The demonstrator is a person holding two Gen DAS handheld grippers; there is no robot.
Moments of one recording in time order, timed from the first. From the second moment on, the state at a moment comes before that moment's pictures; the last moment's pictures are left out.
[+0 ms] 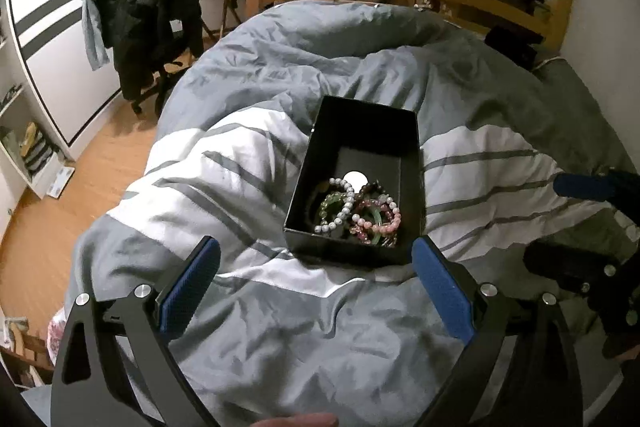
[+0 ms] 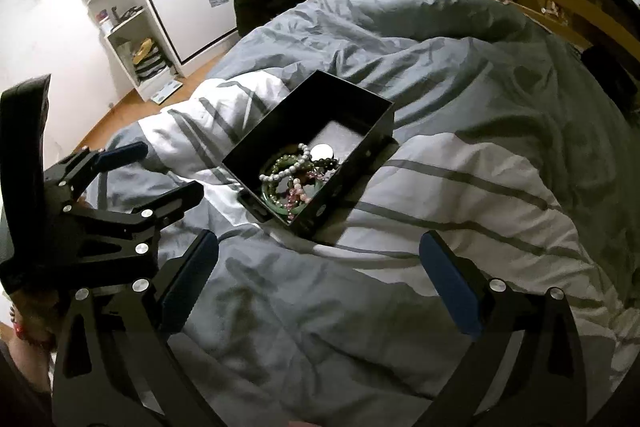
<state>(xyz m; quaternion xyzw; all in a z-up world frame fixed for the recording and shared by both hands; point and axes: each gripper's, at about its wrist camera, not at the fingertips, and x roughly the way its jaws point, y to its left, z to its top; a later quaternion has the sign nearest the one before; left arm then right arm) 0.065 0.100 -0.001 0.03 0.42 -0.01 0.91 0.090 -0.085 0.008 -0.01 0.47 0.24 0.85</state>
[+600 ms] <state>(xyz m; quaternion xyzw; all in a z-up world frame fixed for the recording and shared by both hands) 0.074 0.097 -0.012 0.04 0.44 0.00 0.90 0.094 -0.092 -0.009 -0.02 0.47 0.24 0.85</state>
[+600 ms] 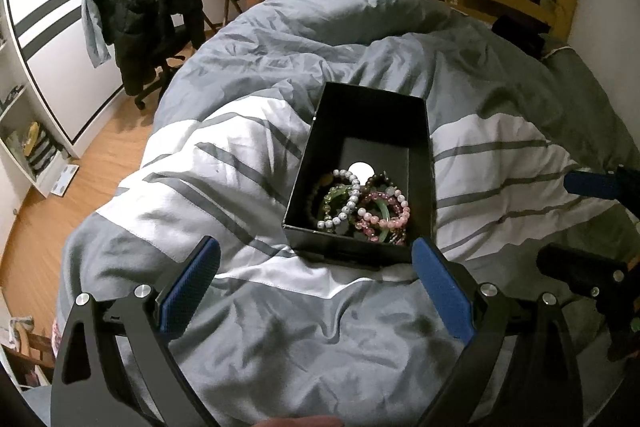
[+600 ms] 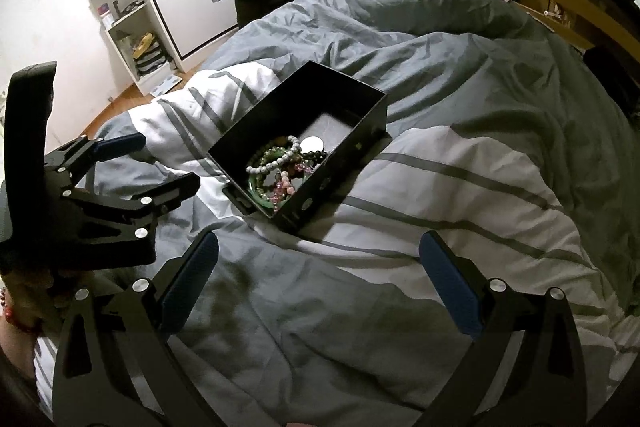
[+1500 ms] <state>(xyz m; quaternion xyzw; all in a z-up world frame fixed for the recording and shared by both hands) 0.074 0.095 -0.015 0.04 0.44 0.00 0.90 0.096 -0.093 -0.014 -0.01 0.48 0.23 0.85</state>
